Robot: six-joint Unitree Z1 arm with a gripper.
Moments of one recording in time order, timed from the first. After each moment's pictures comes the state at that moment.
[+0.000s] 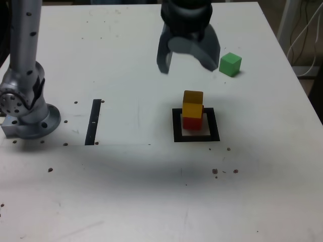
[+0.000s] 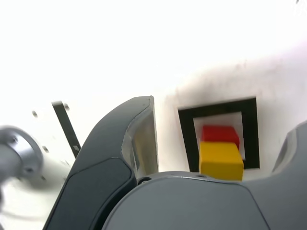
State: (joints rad) arm -0.01 1.94 -1.64 1.40 0.28 0.19
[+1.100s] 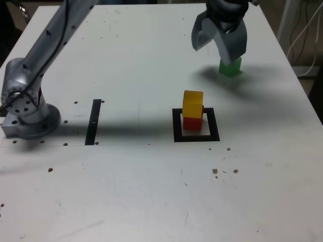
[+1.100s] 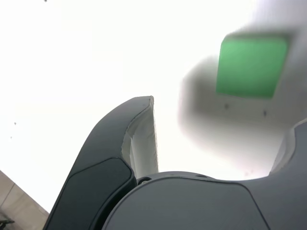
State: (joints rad) arm 0.24 2.36 -2.18 1.50 0.39 1.03
